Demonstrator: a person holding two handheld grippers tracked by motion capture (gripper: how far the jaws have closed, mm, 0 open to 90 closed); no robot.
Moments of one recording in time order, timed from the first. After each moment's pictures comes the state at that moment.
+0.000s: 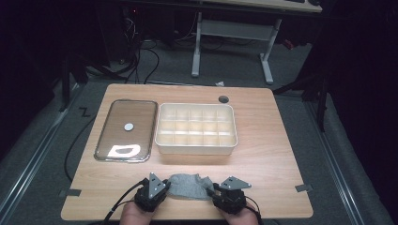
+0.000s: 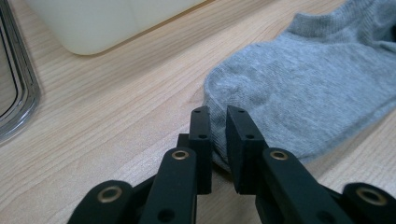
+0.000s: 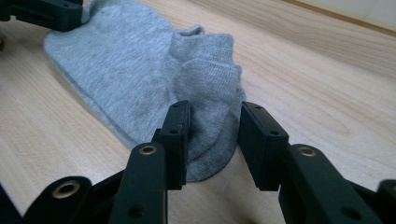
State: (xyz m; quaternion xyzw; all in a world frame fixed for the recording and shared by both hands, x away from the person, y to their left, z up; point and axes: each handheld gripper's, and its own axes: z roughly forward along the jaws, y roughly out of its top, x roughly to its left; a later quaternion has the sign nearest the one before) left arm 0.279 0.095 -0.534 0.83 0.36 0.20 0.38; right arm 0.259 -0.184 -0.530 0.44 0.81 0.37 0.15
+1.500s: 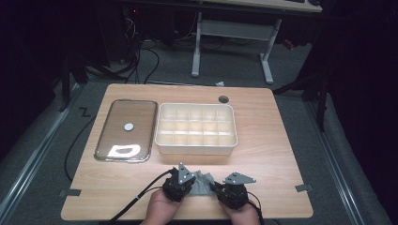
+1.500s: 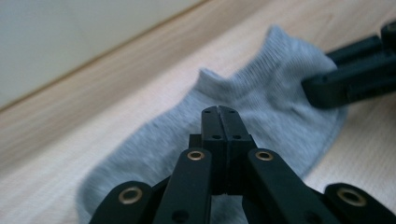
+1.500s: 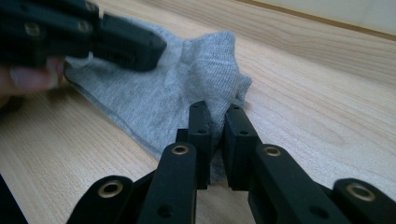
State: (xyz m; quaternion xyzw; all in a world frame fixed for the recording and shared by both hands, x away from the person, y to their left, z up) left arm 0.301 0.017 -0.523 0.85 0.33 0.13 0.38; right arm 0.273 -0.195 -0.527 0.45 0.79 0.40 0.12
